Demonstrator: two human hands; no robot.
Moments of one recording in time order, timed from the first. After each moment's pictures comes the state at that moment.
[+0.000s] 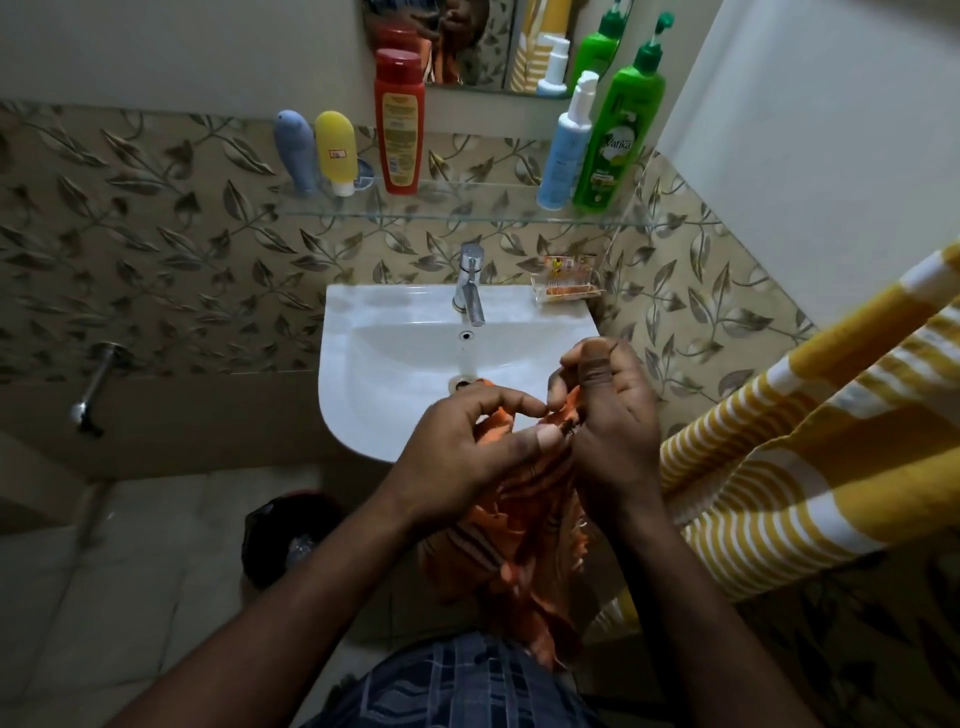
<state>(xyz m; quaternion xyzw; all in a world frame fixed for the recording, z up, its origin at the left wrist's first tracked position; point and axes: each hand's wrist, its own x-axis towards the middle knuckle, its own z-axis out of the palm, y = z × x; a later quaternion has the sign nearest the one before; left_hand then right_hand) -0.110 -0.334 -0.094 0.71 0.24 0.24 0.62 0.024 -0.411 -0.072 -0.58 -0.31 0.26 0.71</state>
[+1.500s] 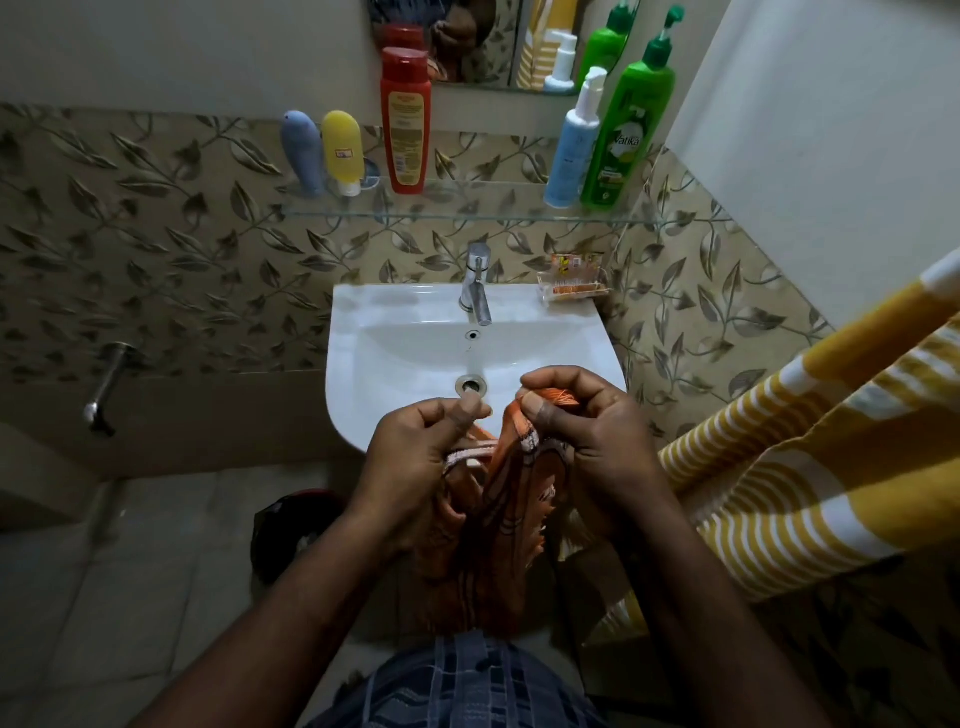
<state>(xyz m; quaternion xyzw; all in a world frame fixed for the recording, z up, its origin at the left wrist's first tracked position) -0.126 -0.325 -0.115 0.44 0.39 0.29 0.76 0.026 -0.414 -0.079 -0.57 -0.28 0.42 0.64</state>
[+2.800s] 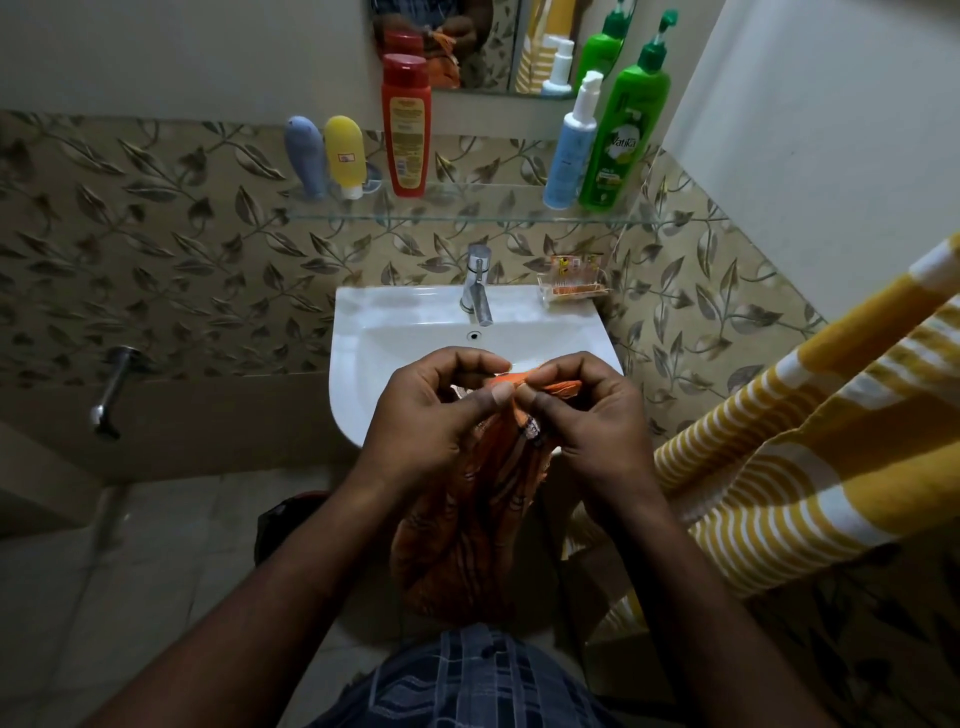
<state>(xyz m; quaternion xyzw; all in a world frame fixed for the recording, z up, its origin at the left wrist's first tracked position) -0.124 -0.316 -0.090 0.62 0.31 0.33 0.64 0.024 -0.411 -0.086 -0.61 -0.36 0.29 0.65</state>
